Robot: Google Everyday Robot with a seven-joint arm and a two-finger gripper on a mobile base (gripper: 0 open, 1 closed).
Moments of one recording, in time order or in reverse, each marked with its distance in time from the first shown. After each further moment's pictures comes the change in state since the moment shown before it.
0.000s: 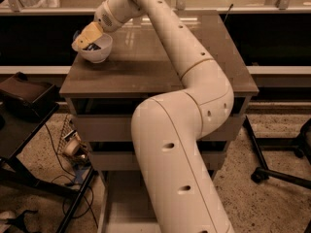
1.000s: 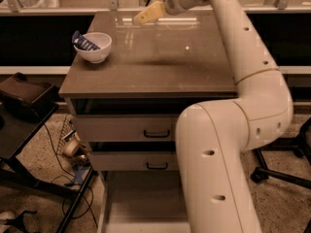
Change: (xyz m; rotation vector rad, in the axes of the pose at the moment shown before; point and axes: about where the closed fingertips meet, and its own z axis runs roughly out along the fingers) arm 0.074 -0.121 -0.190 0.431 -0.072 0.189
